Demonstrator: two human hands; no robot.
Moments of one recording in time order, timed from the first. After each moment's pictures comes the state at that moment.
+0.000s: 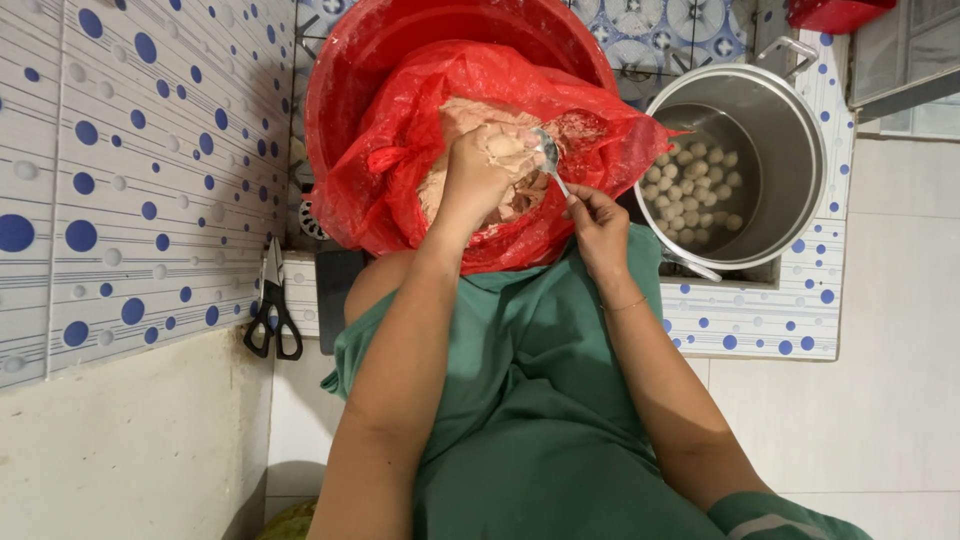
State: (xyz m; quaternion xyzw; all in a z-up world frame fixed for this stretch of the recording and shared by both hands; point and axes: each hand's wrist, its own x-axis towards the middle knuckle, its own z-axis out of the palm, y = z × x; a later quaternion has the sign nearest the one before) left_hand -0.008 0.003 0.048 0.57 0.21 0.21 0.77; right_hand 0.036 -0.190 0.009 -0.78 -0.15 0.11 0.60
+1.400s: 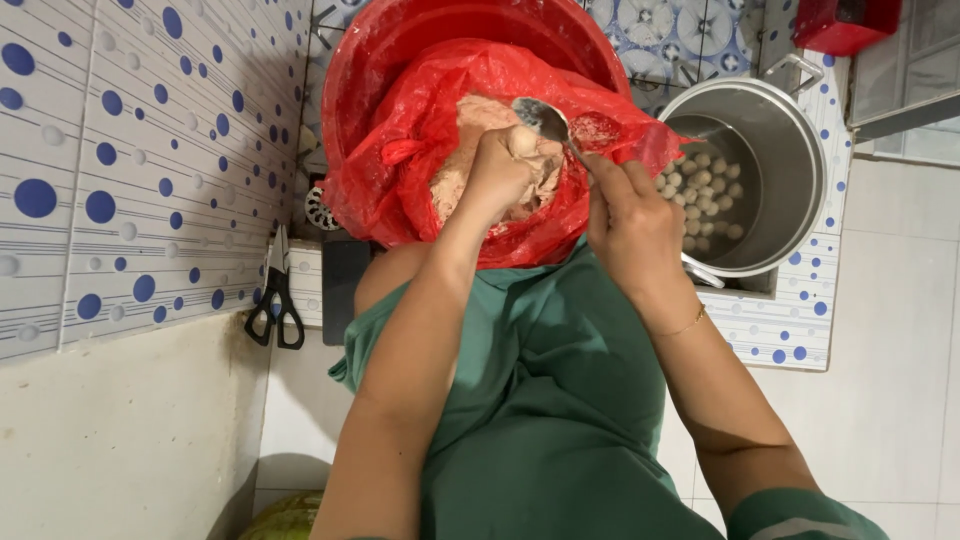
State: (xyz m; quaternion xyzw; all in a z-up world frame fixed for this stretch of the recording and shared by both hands) left_hand -0.026 -0.011 0.105 0.59 0.22 0.22 0.75; right_hand 0.008 -0.167 0.180 -0.82 -0.47 -0.25 0.21
